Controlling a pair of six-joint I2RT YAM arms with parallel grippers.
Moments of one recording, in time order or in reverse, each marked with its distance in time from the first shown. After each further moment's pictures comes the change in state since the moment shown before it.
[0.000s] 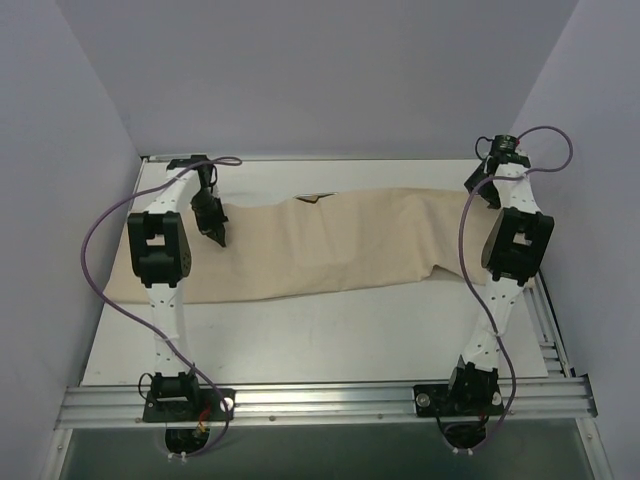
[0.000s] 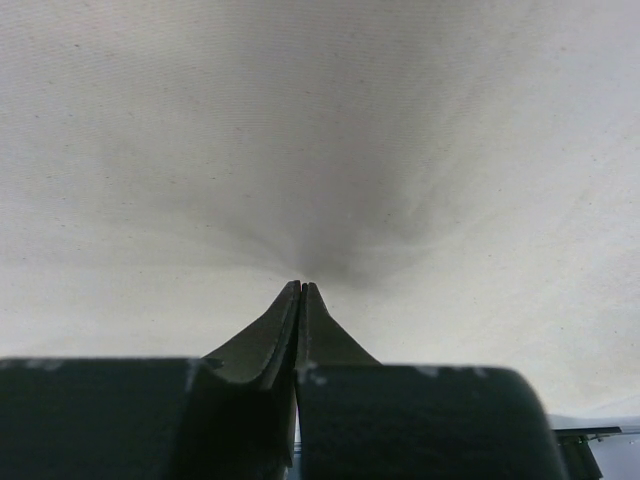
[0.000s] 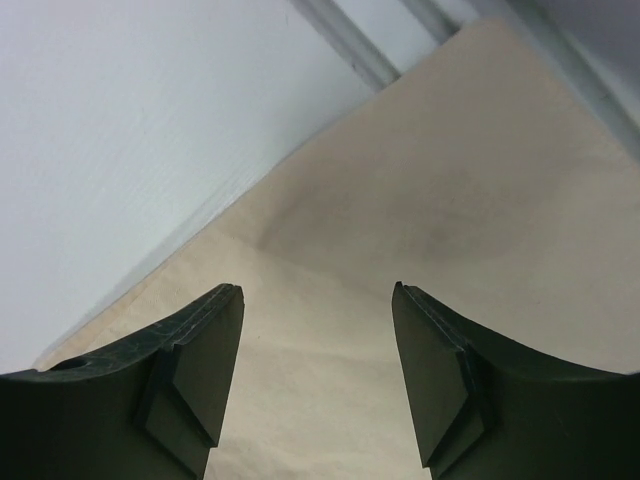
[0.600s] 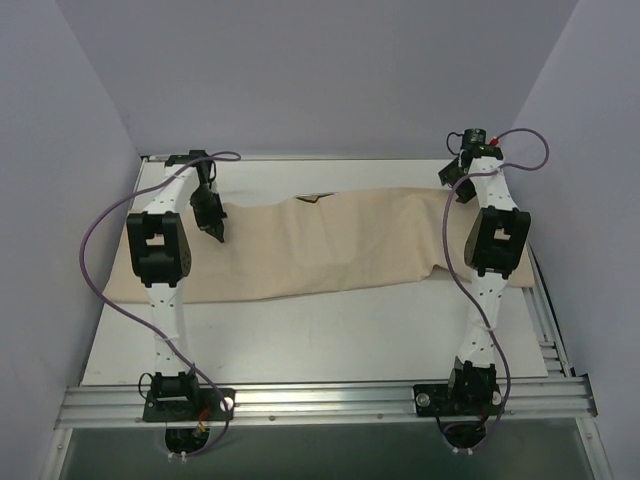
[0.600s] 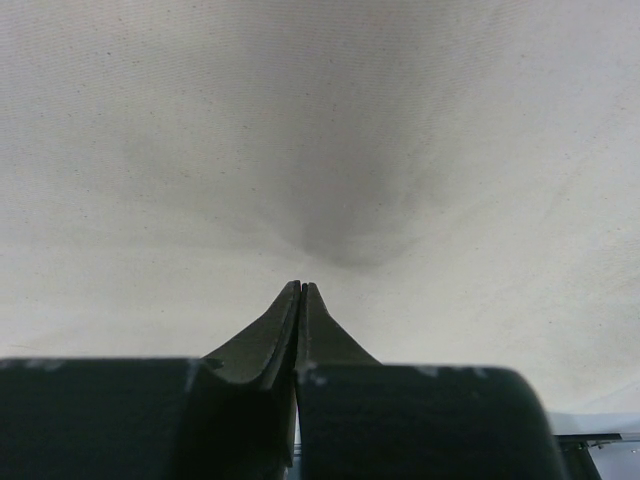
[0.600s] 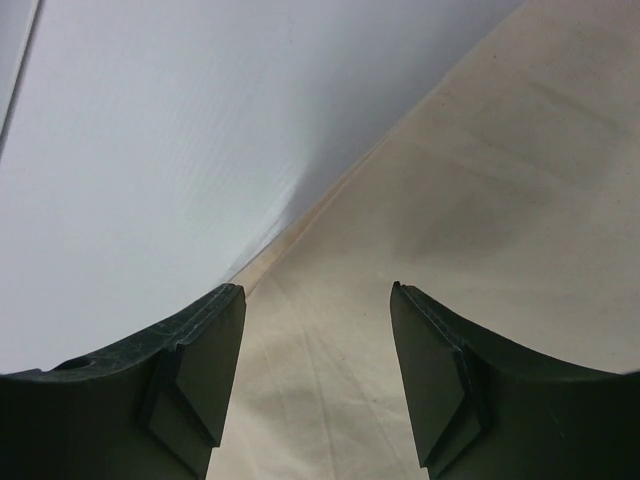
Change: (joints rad) left arm -0.005 0.000 0.047 -0.022 -0.013 0.000; right arm 0.116 0.108 0.169 -0.123 -0.031 0.335
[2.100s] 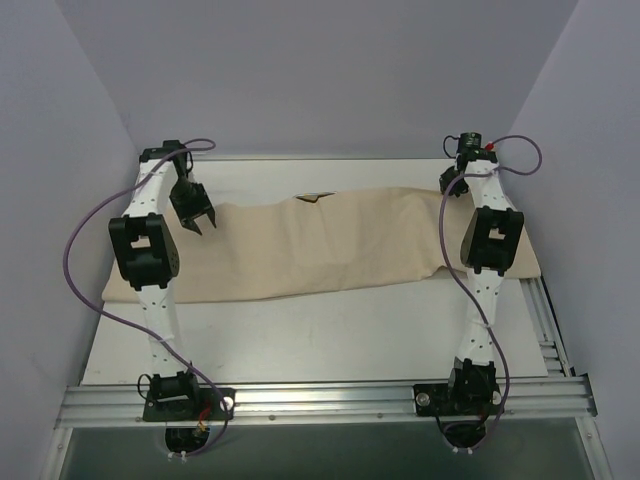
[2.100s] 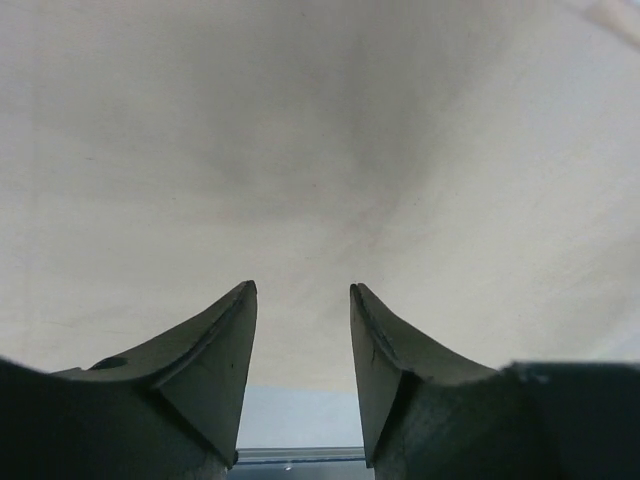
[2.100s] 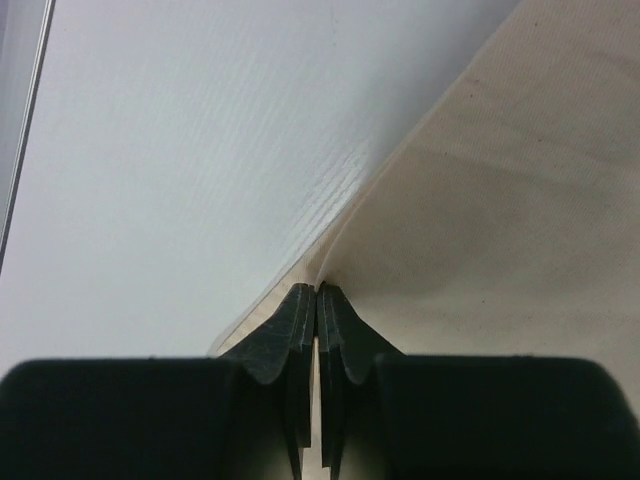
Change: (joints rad) left arm 0.069 -0.042 0.026 -0.009 0.009 -0.034; right arm 0.013 0.103 0.068 0.035 -0.060 0.077
